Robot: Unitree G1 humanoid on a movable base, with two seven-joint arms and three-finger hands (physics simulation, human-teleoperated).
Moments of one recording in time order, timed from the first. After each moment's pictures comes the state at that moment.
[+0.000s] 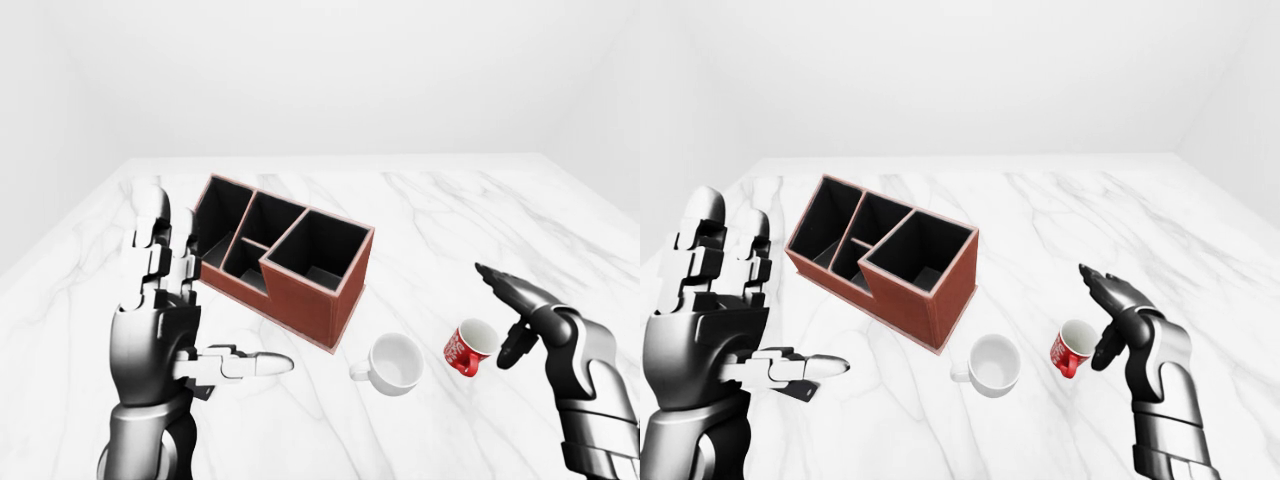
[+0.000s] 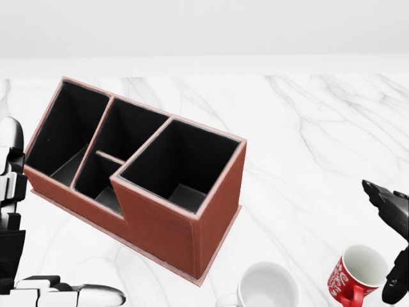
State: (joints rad) left arm 0.25 -0.01 0.06 -0.89 -0.03 0.09 -0.12; right arm -0.16 -0.47 -0.32 0.12 -0.99 0.06 0.70
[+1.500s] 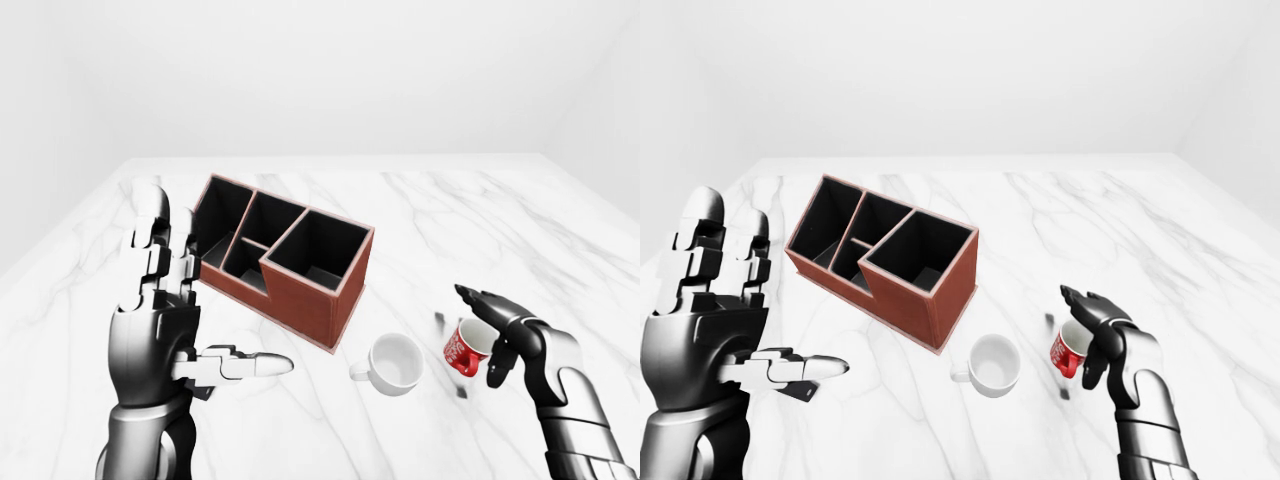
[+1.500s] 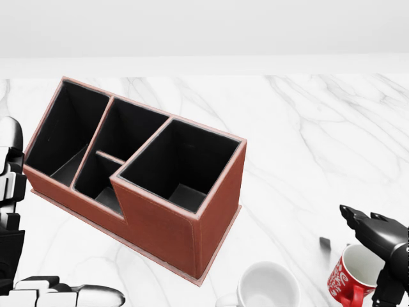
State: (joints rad) left arm 0.25 -0.01 0.06 -0.90 -0.03 0.09 -0.13; right arm -0.13 -0.41 -0.26 0.17 -1.10 0.00 0.70
